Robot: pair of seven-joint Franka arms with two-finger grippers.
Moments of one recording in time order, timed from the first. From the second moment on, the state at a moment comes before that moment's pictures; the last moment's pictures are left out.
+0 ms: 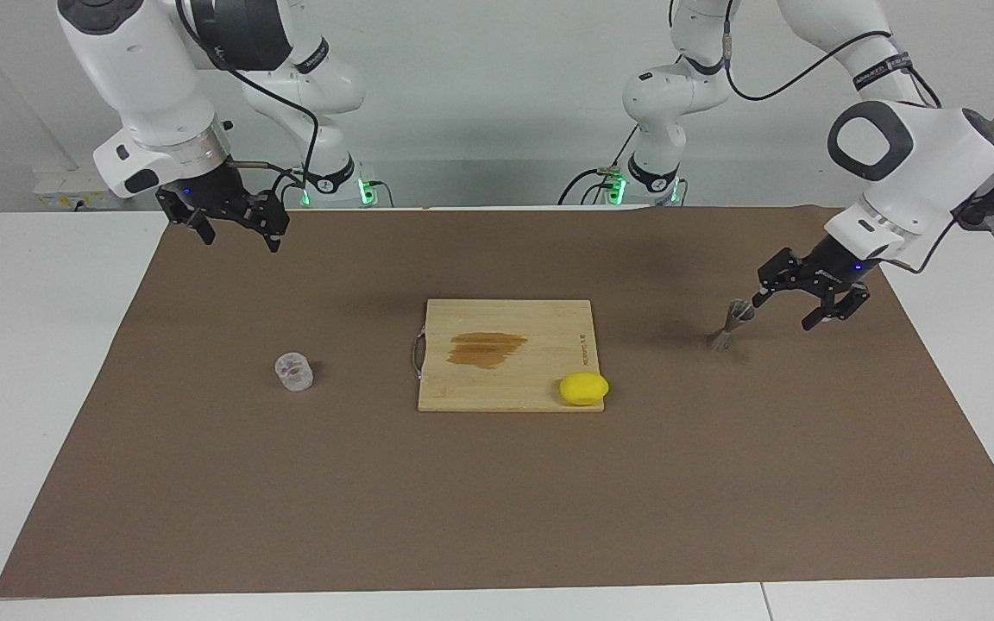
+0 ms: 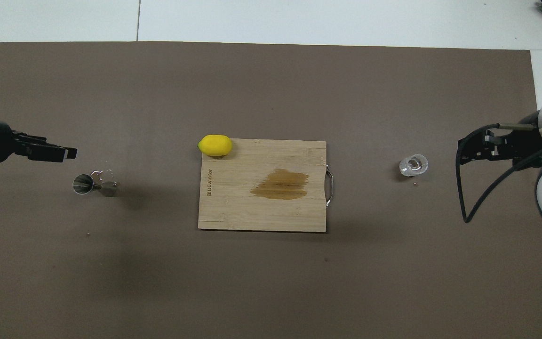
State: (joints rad) left arm 0.25 0.07 -0.12 -1.92 -0.40 2.00 0.74; right arm 0.04 0.02 0.03 -1.59 -0.03 1.53 0.22
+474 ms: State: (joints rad) left arm 0.33 0.14 -0.12 -1.91 -0.52 1.92 1.38; right arm 0.04 0.02 0.03 -1.59 -0.03 1.53 0.22
